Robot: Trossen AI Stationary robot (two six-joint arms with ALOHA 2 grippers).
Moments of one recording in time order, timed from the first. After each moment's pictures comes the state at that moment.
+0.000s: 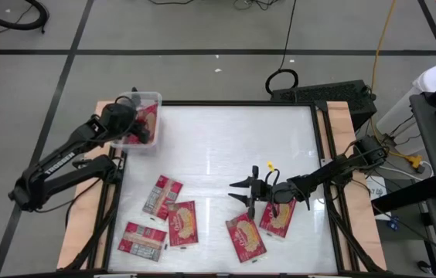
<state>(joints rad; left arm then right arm) 0.83 0.63 0.58 -0.68 -0.08 -0.13 0.38 1.66 0.54 0.98 0.50 0.14</state>
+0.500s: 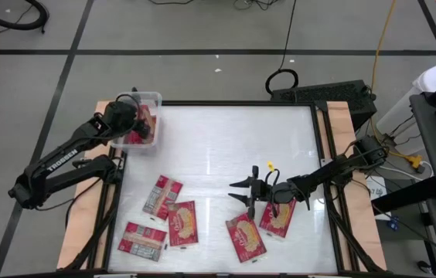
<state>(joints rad) 0.84 0.67 0.58 -0.63 -0.22 -0.10 0.38 1.66 0.54 0.98 0.50 0.14</state>
